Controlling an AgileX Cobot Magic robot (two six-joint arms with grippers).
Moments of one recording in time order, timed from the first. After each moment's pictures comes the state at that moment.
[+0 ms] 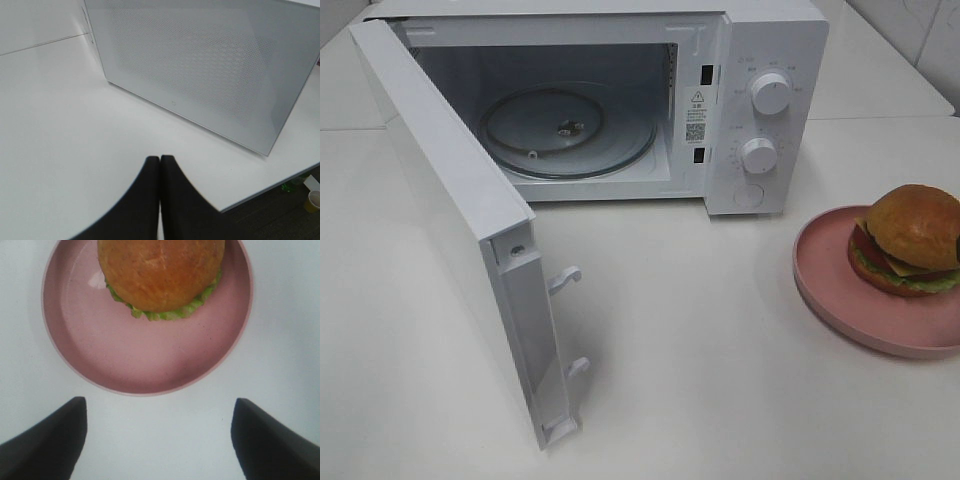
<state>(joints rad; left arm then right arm) -0.34 0.00 -0.50 -0.07 1.04 0.13 0.00 1.18 -0.72 0.01 0.71 0.17</state>
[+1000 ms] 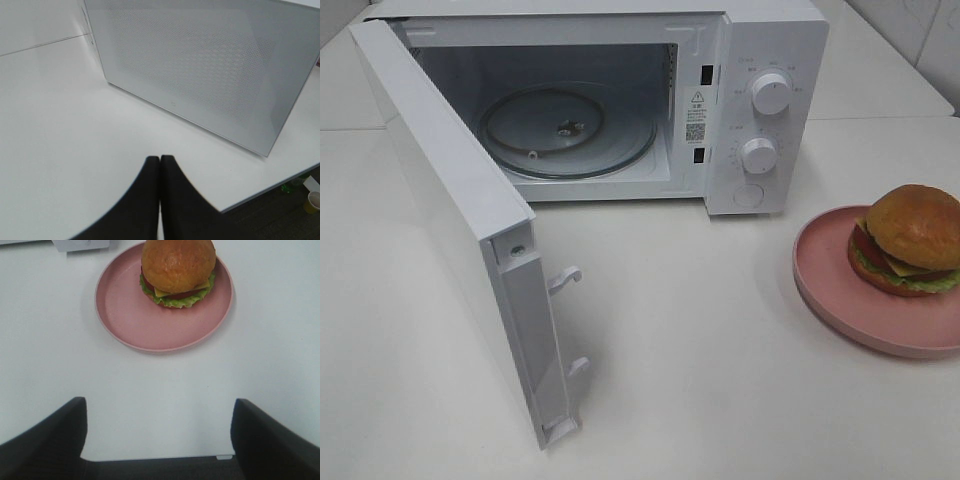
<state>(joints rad) -0.34 0.00 -0.51 -0.08 1.04 0.13 0.00 0.31 -0.52 0.03 1.01 0.04</state>
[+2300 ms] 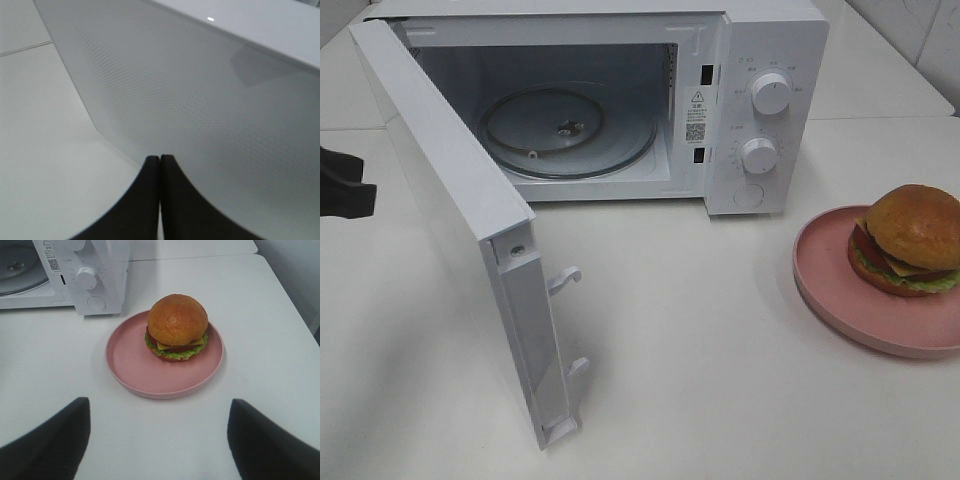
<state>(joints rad) -0.34 1.19 -0.56 -0.08 0.02 0.13 0.00 0.00 -0.50 0.03 1.01 0.02</state>
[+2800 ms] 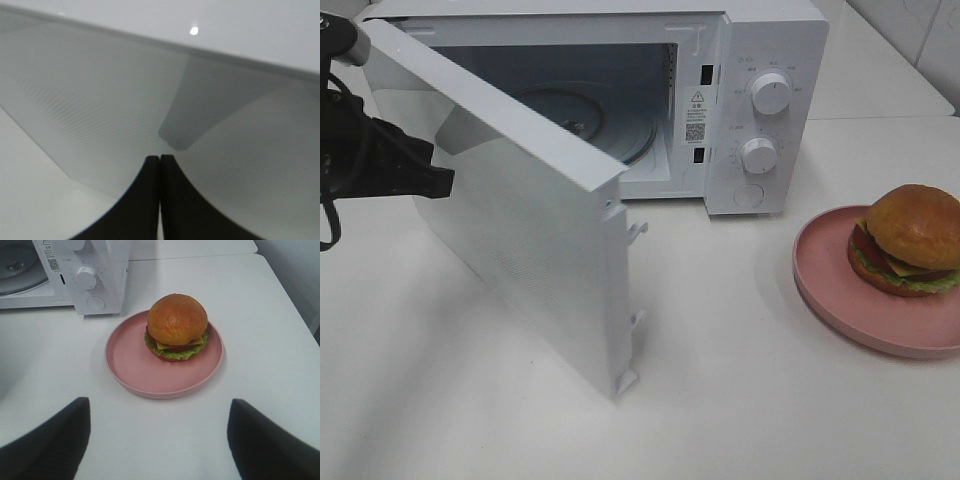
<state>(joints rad) -0.39 1.45 -0.68 -0.05 -0.14 0.13 0.00 0.00 -0.50 0.03 1.01 0.02</state>
